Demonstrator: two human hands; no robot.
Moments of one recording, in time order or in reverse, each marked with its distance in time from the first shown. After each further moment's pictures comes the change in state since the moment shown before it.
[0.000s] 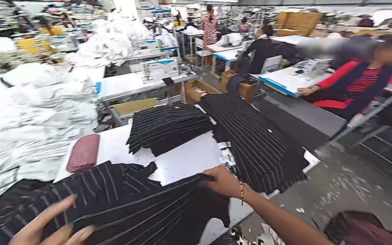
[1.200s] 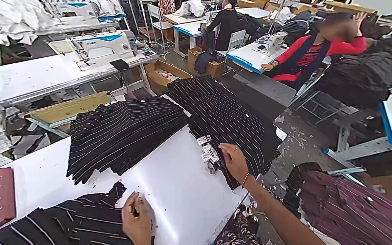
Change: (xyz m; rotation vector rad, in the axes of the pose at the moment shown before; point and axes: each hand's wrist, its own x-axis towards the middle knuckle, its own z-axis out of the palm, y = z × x) left_hand -0.034 -0.178 0.277 -0.091 0.198 -0.440; right_hand -0.042 0.135 -0.003 -0.302 0.780 0.454
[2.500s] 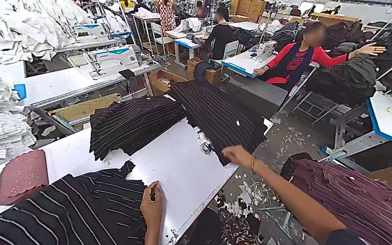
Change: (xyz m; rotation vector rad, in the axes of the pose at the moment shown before) left_hand -0.058 0.008 -0.023 0.017 -0.146 0.027; right_hand -0.053 -0.015 -0.082 -0.088 -0.672 -0.041
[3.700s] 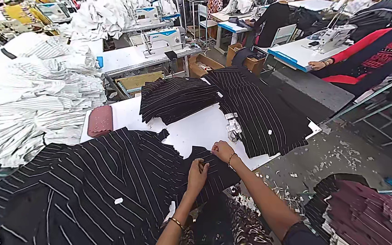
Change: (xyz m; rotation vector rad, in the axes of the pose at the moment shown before) left_hand -0.031 0.068 0.016 0.118 -0.509 -0.245; right_hand 0.104 -0.084 0.111 0.061 -0.218 0.116
